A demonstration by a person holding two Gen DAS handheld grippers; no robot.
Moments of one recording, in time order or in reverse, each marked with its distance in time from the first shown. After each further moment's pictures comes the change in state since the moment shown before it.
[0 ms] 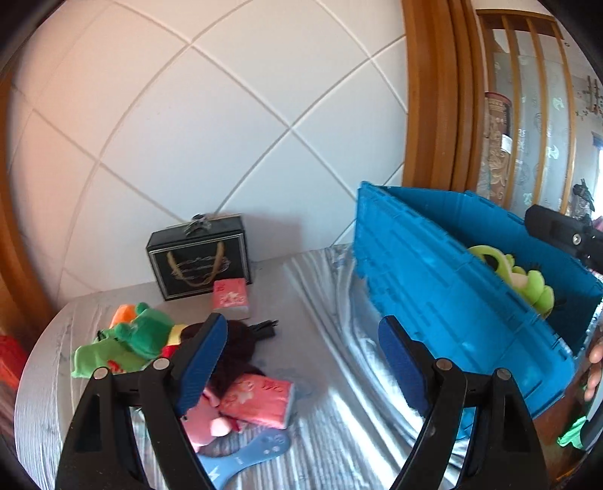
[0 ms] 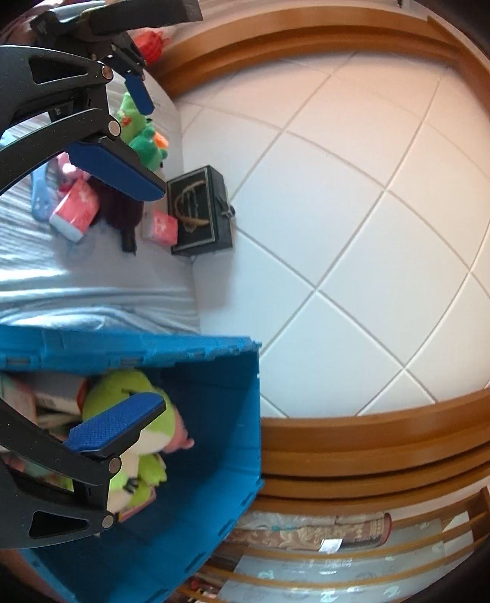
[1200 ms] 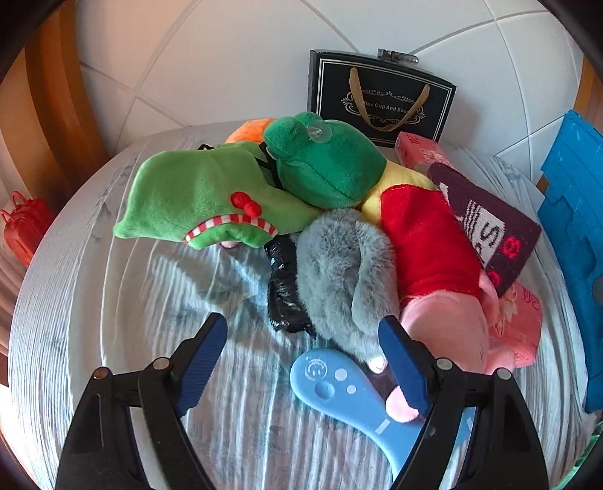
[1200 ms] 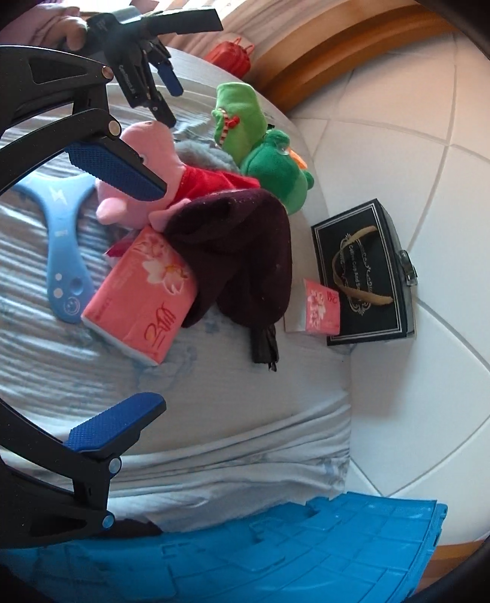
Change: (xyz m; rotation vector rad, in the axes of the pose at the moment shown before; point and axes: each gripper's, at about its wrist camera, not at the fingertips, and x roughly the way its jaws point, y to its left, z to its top) left arm 0.178 0.256 -0.144 -0.244 0.403 0.209; right arm 0.260 0.142 -0.143 -0.014 0.534 0.162
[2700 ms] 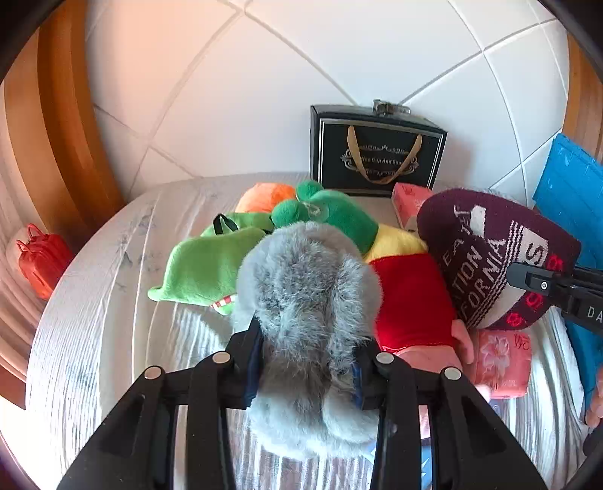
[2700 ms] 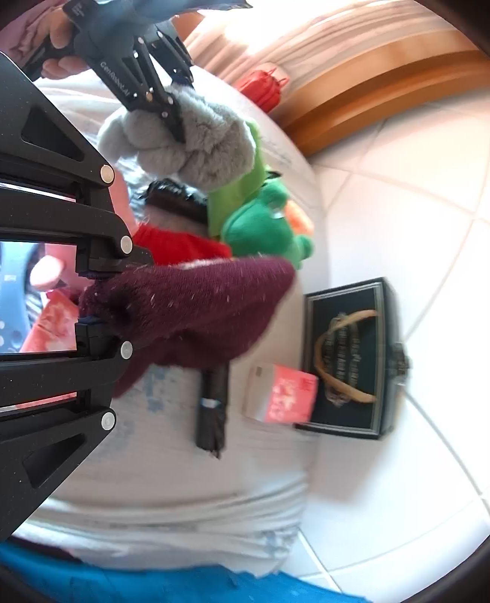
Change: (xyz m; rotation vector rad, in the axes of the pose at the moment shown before) left arm -0.056 -0.002 0.023 0.033 -0.180 0.035; right arm 0.030 0.069 0.037 -0.177 -0.029 0.116
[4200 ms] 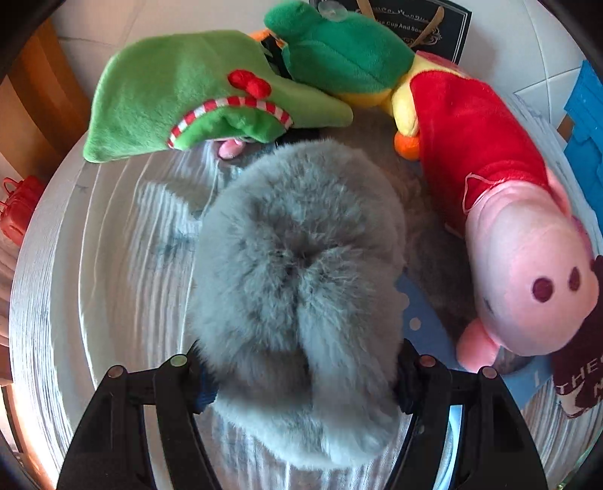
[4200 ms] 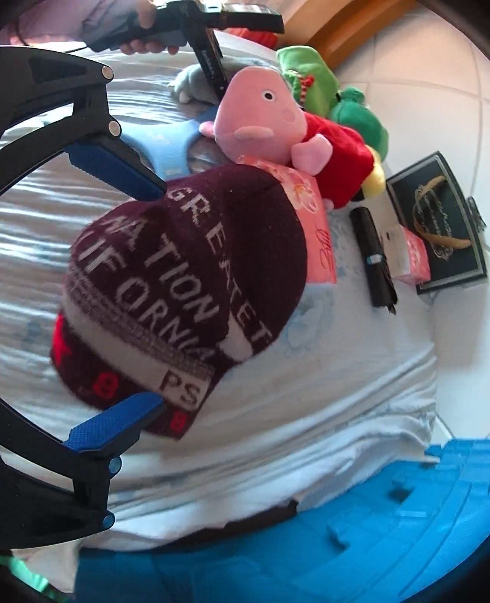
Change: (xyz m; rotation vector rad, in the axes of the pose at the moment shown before) left arm 0.099 0.010 -0.086 0.056 0.379 -0.002; right arm -0.029 -0.080 -0.161 0.313 0.231 -0.184
